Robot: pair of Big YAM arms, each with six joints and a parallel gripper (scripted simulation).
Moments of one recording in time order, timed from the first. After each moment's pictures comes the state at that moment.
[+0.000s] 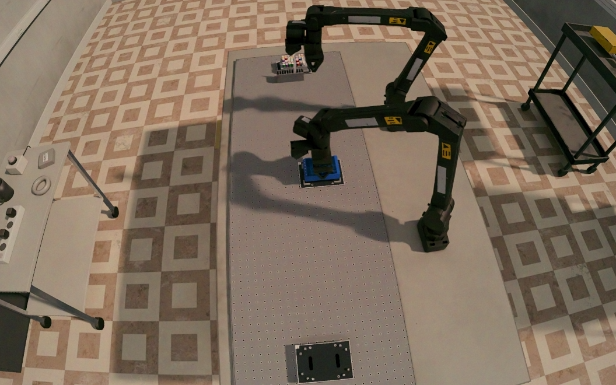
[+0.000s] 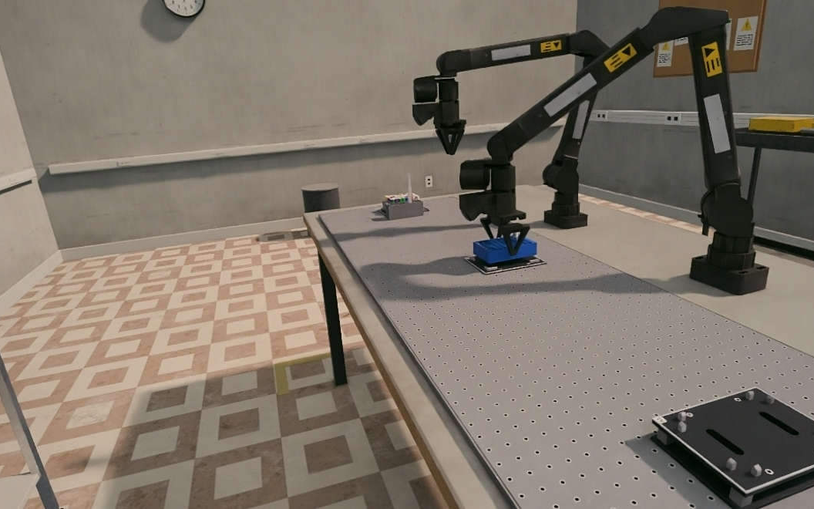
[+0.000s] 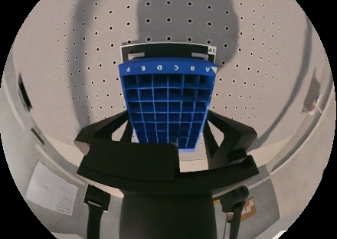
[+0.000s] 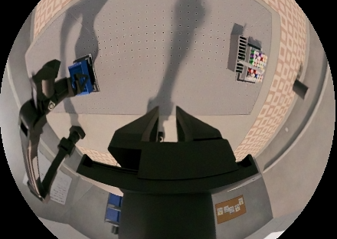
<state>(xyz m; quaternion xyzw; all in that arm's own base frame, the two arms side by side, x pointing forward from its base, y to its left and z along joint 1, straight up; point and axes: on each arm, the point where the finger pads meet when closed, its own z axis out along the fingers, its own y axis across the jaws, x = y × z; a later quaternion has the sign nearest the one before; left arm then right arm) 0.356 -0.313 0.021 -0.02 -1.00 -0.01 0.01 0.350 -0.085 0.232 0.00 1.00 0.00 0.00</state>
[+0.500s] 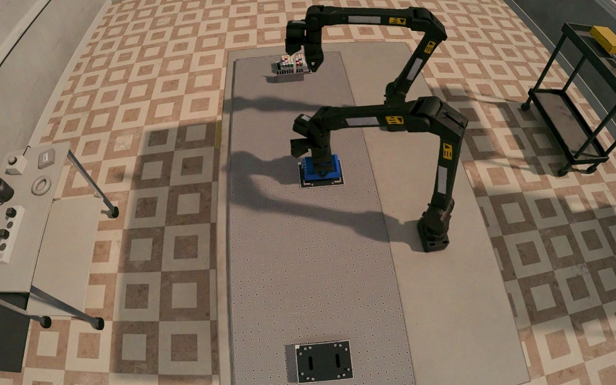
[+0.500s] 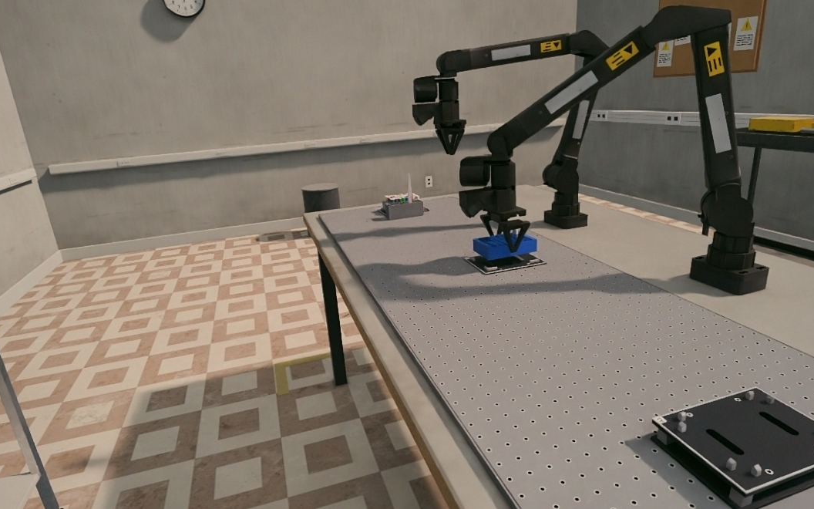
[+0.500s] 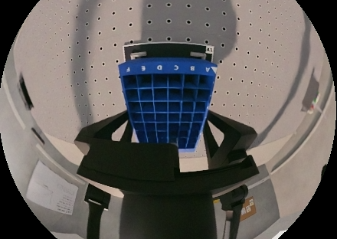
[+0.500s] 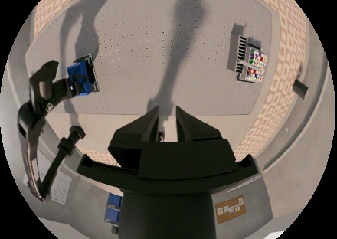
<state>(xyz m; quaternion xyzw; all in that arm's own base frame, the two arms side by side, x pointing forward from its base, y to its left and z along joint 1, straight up) 0.356 -0.313 0.029 -0.02 -1.00 -0.01 0.01 0.350 -0.085 0.232 0.00 1.00 0.00 0.00</state>
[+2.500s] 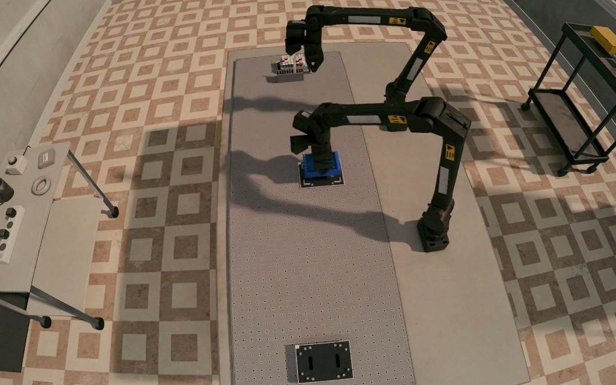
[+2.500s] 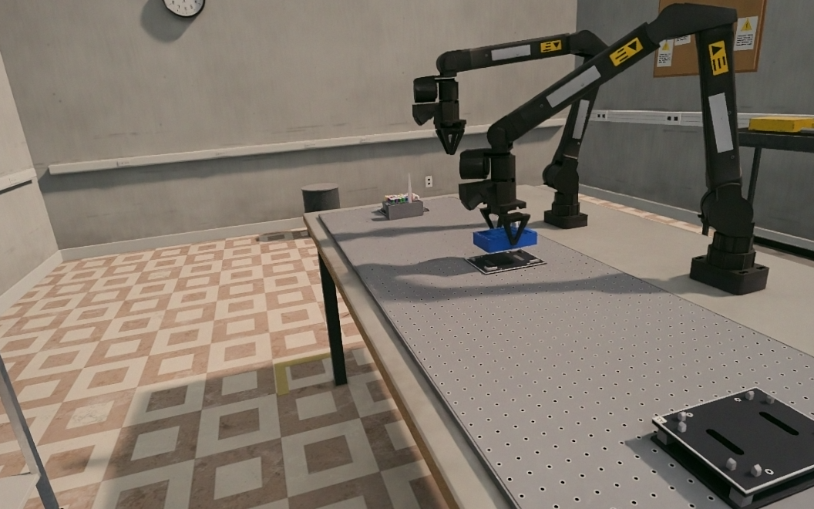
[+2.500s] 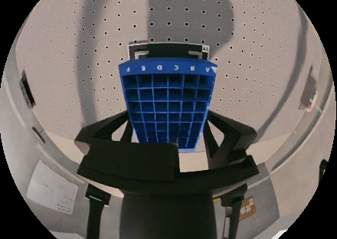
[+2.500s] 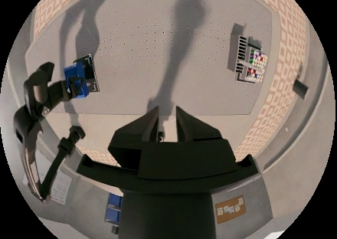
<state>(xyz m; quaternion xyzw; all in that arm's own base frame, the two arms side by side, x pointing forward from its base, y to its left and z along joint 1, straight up) 0.356 -0.313 0.047 -0.02 -1.00 -0.01 0.01 0.350 -0.085 0.232 0.00 1.00 0.00 0.00</state>
